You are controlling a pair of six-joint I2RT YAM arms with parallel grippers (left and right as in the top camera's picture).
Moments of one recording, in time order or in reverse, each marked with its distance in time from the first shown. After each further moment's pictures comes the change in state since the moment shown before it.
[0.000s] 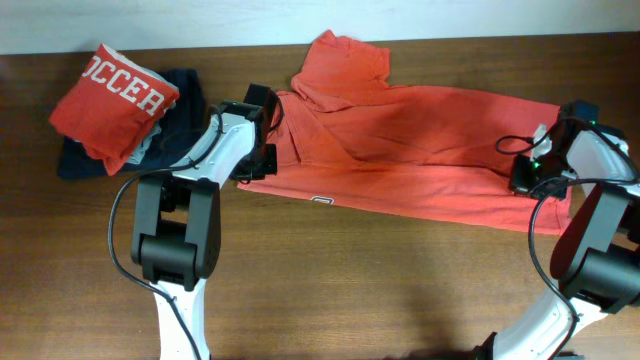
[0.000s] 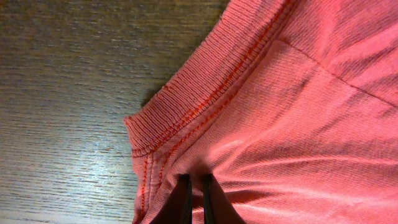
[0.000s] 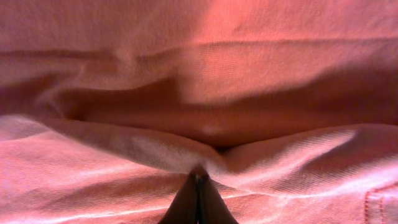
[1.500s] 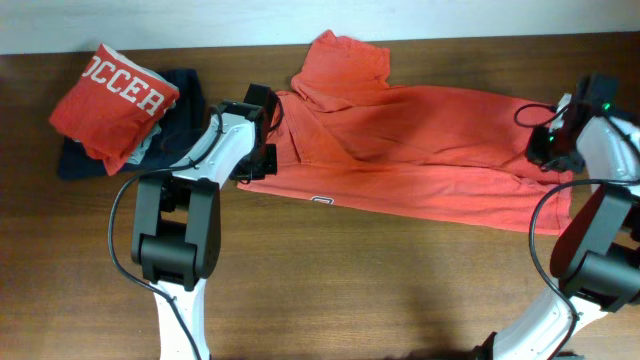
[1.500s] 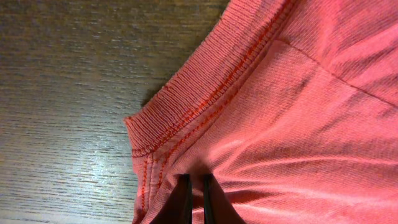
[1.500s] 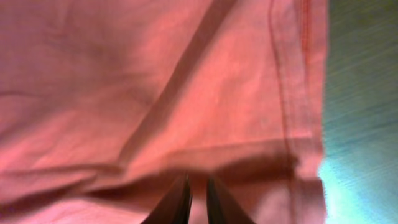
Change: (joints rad) left arm 0.000 0.000 0.000 0.000 0.000 0.000; right arm 0.000 0.006 0.182 0.014 0.091 0.079
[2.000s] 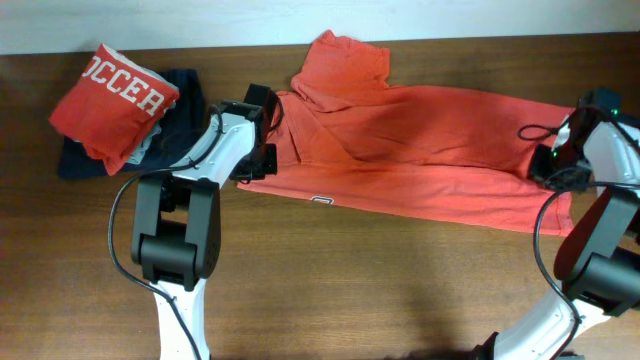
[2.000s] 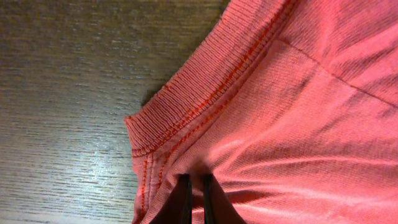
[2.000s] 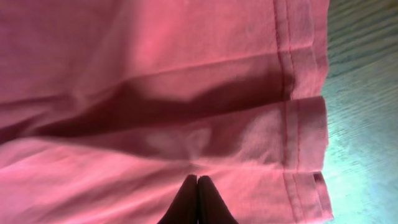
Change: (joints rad) left arm 0.000 0.000 0.000 0.002 0.000 0.000; right arm -0.041 -0.013 -0.080 -0.080 0.003 0.018
